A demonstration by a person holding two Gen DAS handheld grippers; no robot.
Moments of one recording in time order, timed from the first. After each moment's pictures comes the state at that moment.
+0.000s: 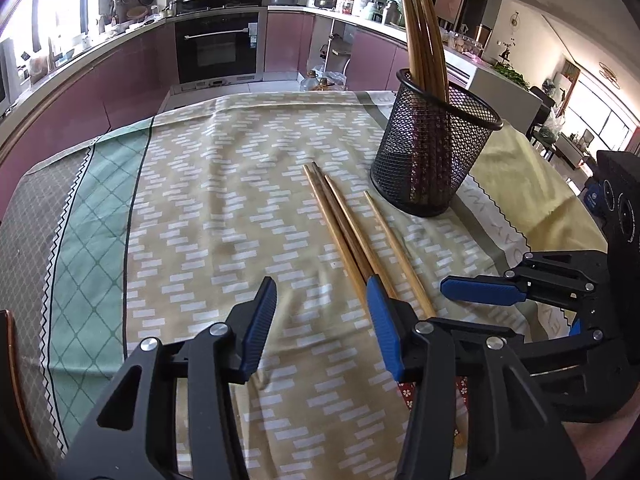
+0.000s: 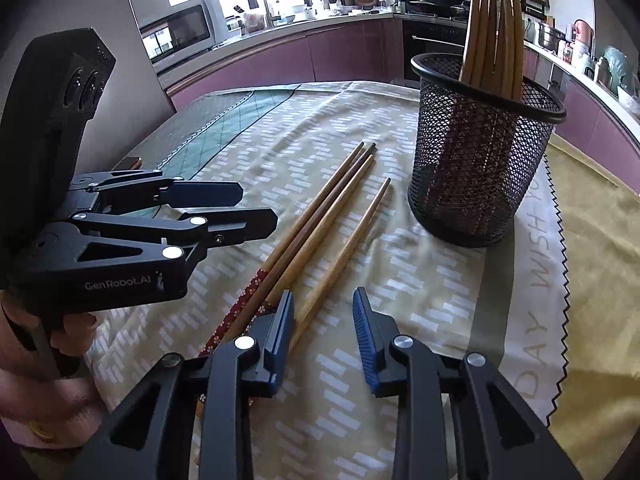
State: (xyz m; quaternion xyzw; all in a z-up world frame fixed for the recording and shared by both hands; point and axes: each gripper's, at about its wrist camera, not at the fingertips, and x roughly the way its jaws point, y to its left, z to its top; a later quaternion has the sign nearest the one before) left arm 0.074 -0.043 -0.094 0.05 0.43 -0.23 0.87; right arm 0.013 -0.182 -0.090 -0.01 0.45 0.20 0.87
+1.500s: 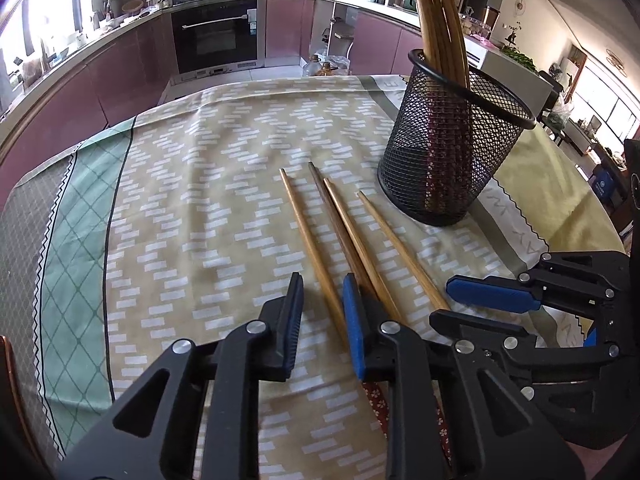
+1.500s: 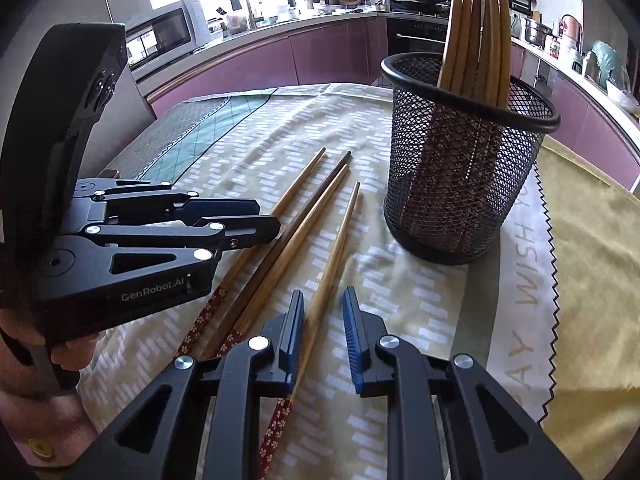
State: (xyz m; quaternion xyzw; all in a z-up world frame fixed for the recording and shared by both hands) left arm 0.103 -0.065 -0.107 0.07 0.46 -0.22 0.86; right arm 0.042 -0.182 -0.092 -0.01 0.45 0.17 0.87
